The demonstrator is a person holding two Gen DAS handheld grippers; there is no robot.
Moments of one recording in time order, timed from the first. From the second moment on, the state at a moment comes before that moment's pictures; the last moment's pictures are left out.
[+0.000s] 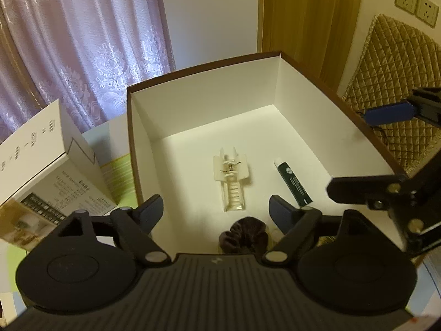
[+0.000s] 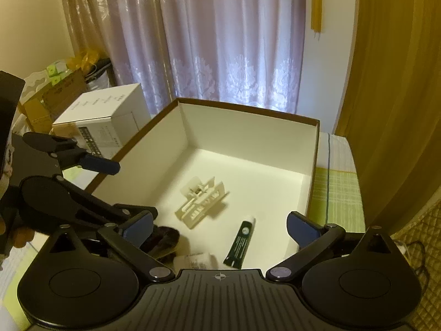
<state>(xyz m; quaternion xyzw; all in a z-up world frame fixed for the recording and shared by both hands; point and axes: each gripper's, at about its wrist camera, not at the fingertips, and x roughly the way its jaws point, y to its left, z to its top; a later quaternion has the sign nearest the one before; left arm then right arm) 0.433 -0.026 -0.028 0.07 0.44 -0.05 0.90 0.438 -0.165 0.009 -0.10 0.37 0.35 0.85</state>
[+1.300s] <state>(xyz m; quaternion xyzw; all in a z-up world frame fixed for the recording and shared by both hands) 0.228 -0.035 0.072 0.05 0.40 0.04 0.92 0.279 -0.208 0.071 -0.08 0.34 0.31 0.88</state>
